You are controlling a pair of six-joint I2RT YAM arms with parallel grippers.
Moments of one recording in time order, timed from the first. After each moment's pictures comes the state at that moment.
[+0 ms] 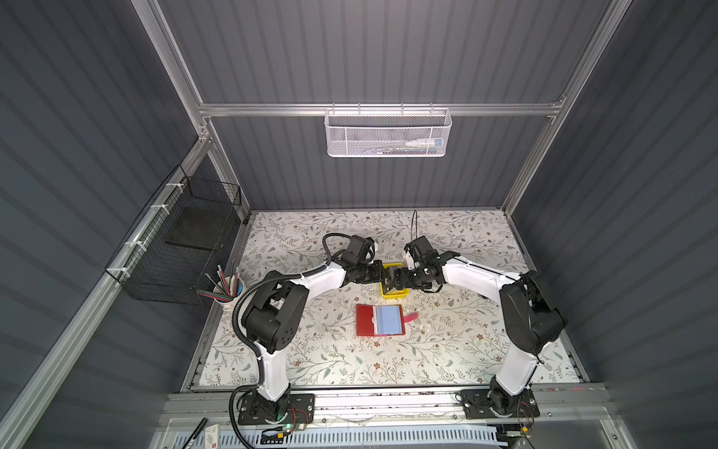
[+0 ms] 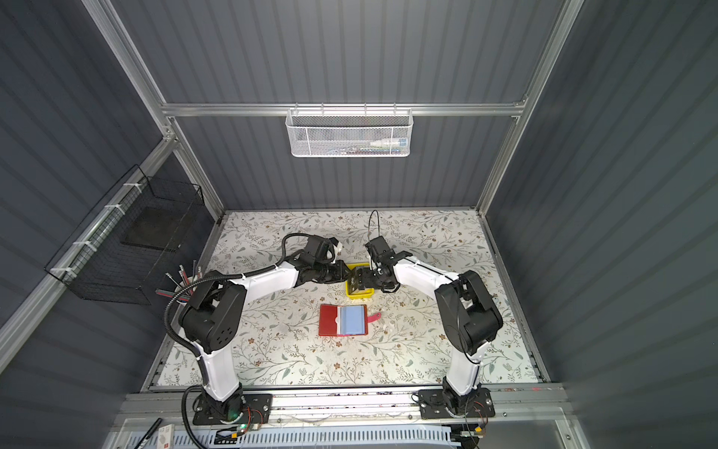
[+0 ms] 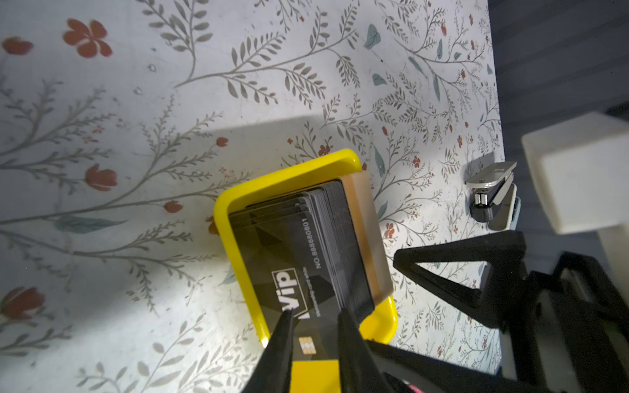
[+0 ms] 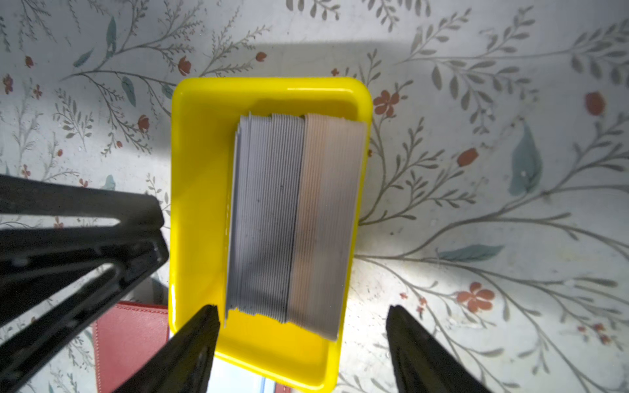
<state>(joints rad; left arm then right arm) -0.60 1.88 1.23 -0.17 0.37 -0.57 0.54 1.80 1.20 -0.49 -0.13 0.41</state>
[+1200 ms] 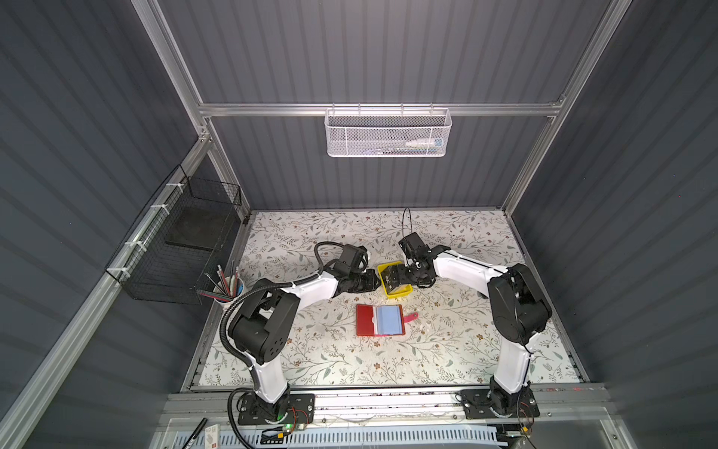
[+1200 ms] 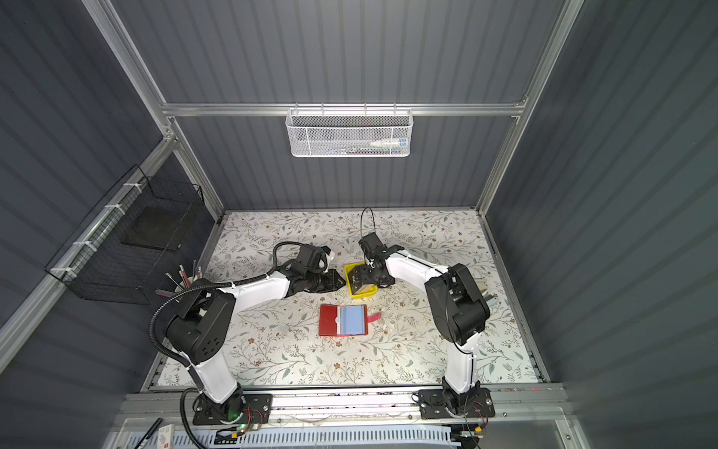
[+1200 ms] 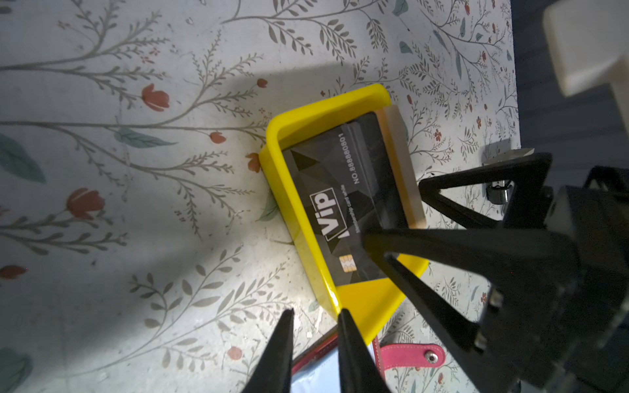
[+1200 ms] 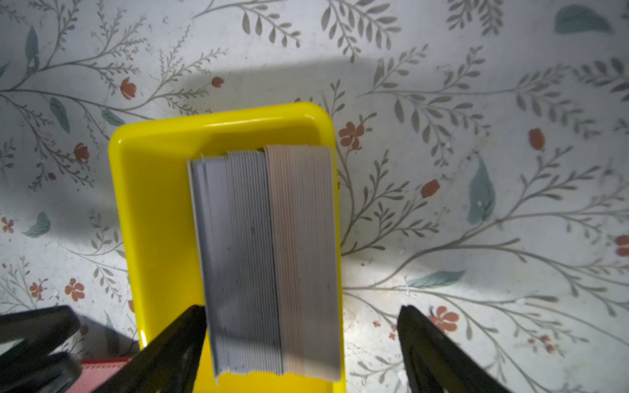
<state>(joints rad) -0.59 1.79 1.07 -0.13 0.36 -0.58 0.55 1.92 1.34 -0.60 0.01 0.41</state>
